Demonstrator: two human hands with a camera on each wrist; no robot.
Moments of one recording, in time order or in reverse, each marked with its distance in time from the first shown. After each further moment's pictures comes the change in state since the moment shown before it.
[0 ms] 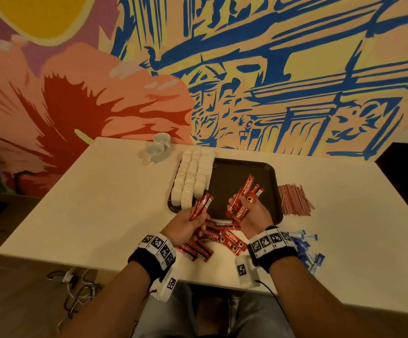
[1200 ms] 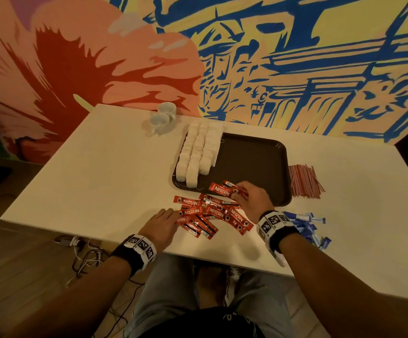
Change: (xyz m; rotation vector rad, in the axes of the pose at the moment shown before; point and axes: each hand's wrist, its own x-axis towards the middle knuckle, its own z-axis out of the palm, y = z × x) left_hand -0.020 -0.132 -0.037 1.102 0.076 0.164; right_hand 0.037 0.021 -0.021 -1.515 -0.156 -0.393
